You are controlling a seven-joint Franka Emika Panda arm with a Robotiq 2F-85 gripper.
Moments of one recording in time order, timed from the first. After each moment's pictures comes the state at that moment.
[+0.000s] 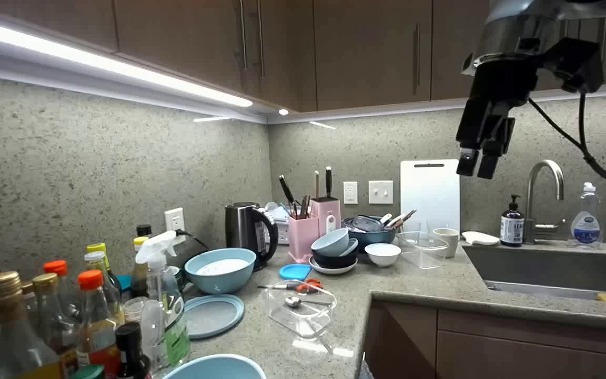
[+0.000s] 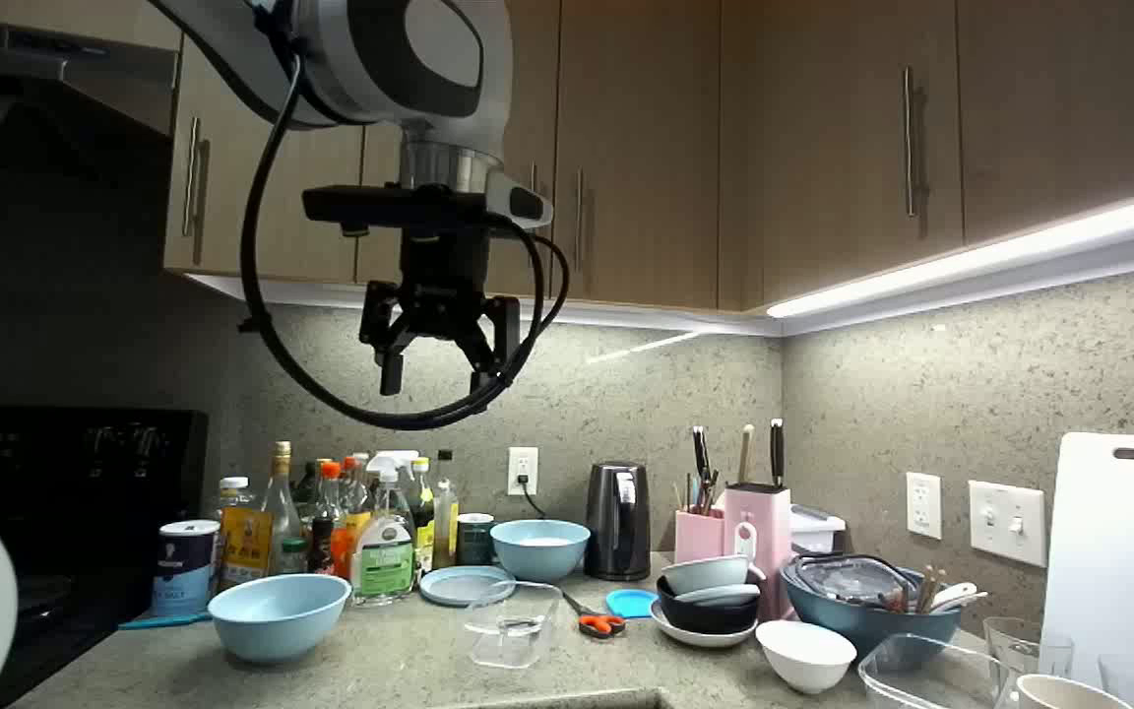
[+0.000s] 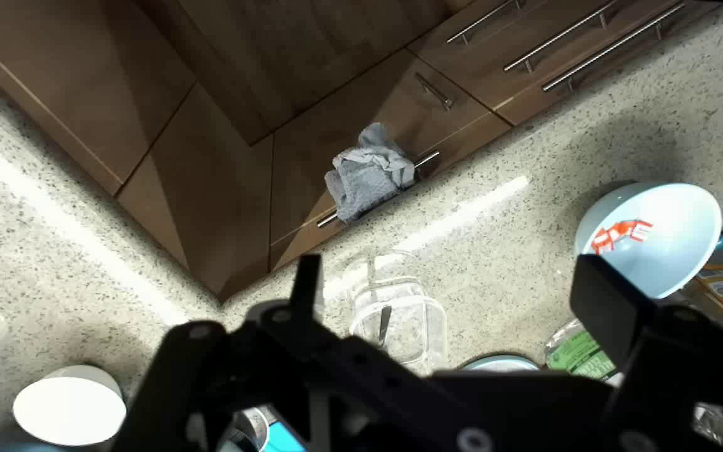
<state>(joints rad) 0.03 -0.78 -0.12 -2.49 0.08 1.87 -0.12</state>
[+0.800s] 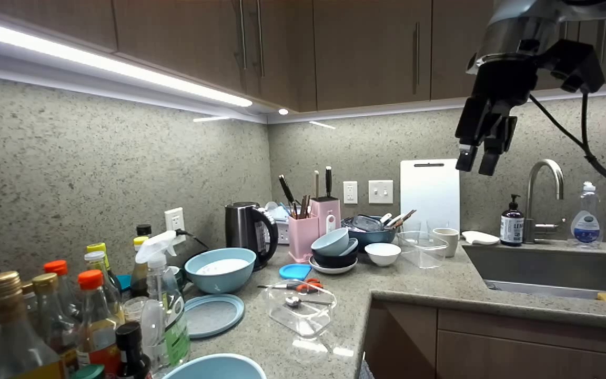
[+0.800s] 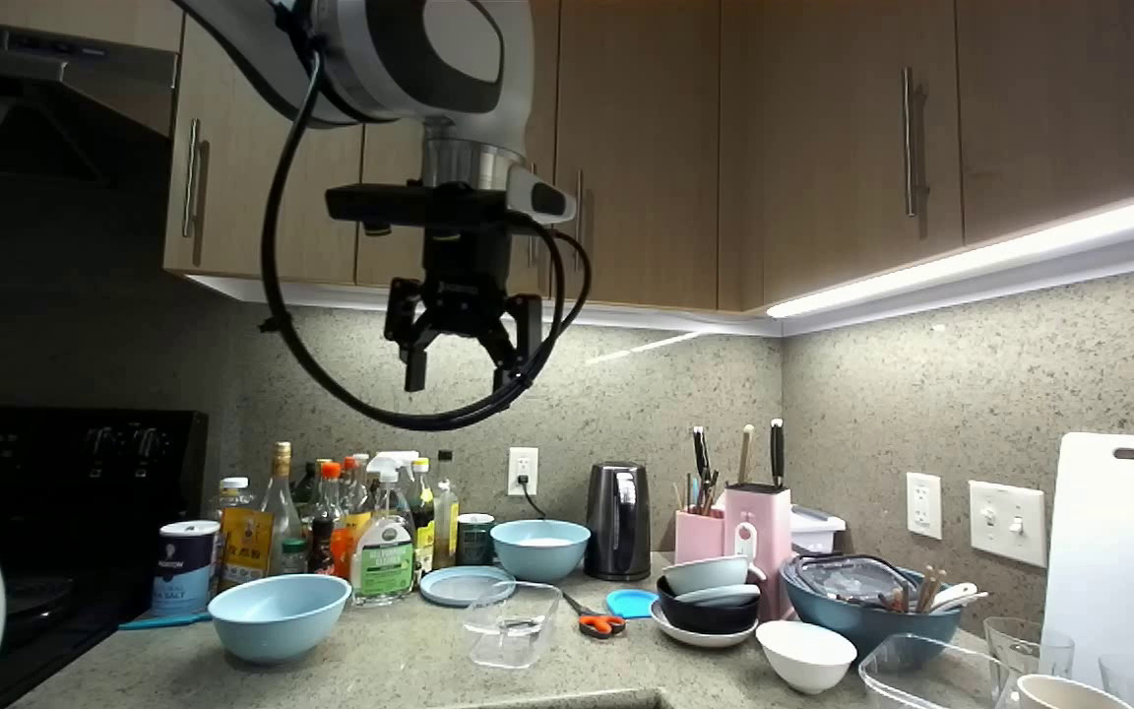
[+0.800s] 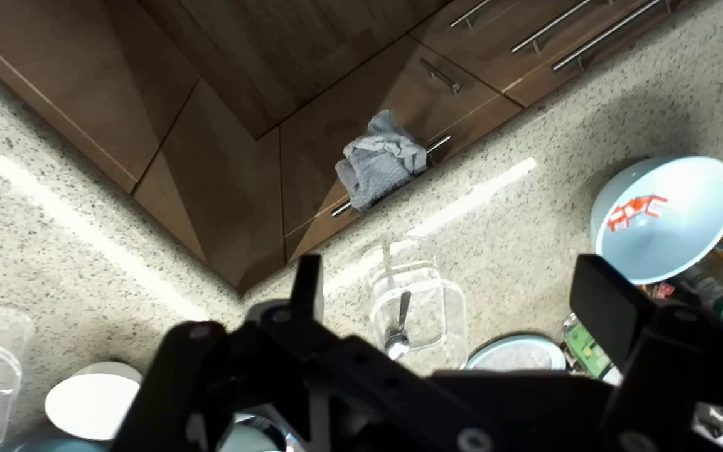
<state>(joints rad) 0.00 -0.76 -0.15 -2.47 0.08 1.89 -0.12</state>
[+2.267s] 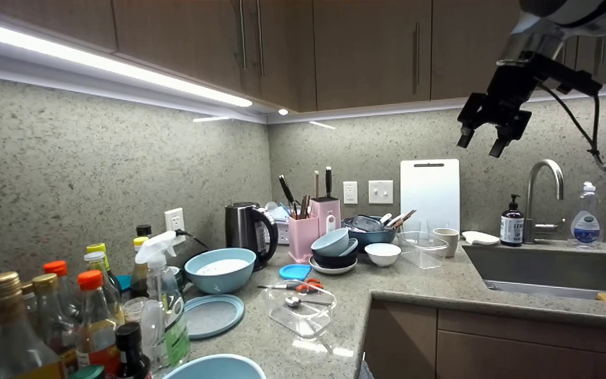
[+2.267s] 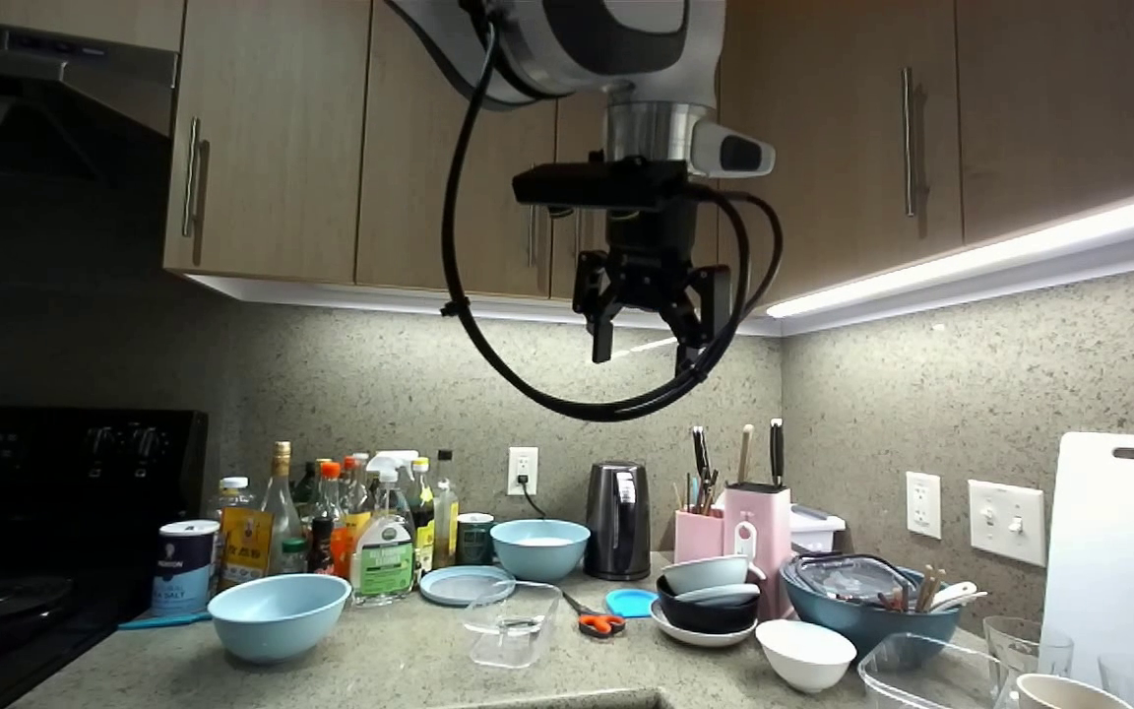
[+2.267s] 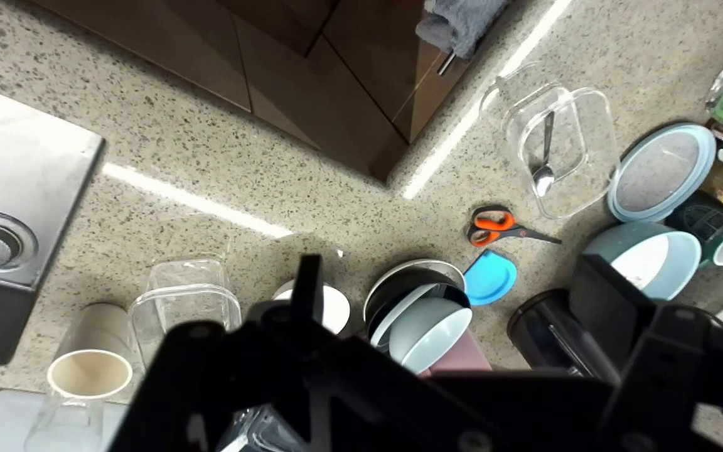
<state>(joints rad) -0.15 -0.54 -0.32 -2.28 0.13 2.03 -0.09</state>
